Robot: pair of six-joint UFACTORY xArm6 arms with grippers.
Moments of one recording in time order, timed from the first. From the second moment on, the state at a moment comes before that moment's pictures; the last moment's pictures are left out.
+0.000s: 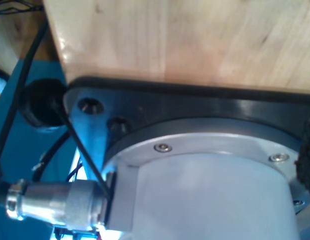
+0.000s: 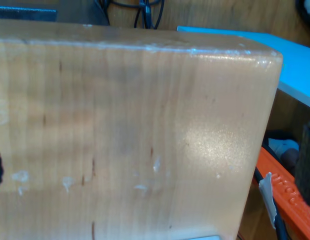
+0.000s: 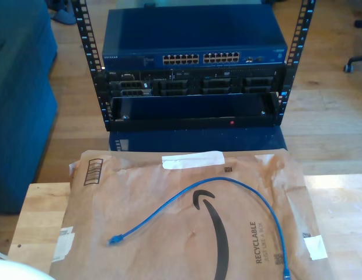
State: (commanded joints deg) left arm 94.7 -27.0 -10.2 6.7 68.3 -3.0; right arm -75.9 -40.2 -3.4 -17.6 52.3 23.4
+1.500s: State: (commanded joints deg) left arm 24.5 -17.4 -46.6 -15.7 90.0 -76.9; right arm 33.0 -5.5 -54.6 -1.1 64.1 111.3
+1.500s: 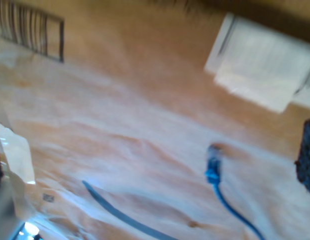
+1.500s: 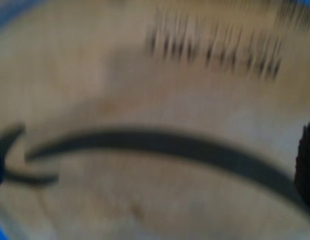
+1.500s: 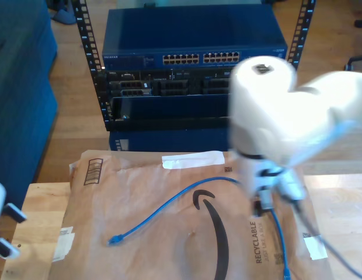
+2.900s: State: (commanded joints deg) left arm 10.8 -22.3 -36.9 -15.6 74.6 -85.2; right arm 46.1 16.5 -65.0 5.4 48.7 101.8
